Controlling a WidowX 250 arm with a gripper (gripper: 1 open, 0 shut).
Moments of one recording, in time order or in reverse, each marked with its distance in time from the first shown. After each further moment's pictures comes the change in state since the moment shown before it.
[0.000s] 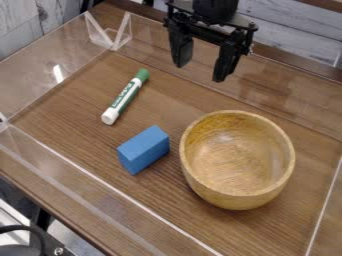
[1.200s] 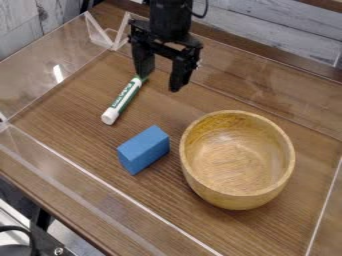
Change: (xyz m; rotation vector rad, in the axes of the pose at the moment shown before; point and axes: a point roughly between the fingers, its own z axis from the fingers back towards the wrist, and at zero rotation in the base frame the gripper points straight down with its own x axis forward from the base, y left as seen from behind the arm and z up) arm 0.004 0.065 -0.042 0.011 0.024 0.011
